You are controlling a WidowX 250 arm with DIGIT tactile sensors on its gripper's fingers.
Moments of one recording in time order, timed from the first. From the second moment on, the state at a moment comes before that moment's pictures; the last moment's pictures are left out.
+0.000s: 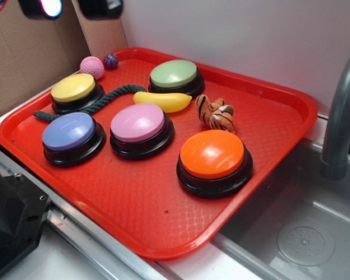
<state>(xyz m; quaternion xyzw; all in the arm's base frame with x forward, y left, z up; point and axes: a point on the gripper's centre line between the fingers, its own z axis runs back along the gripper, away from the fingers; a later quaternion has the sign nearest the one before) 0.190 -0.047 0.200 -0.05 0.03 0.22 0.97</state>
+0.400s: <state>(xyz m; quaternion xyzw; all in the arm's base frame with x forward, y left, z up) 0.237 -0.069 0.163 -0.04 0.01 0.37 0.93</state>
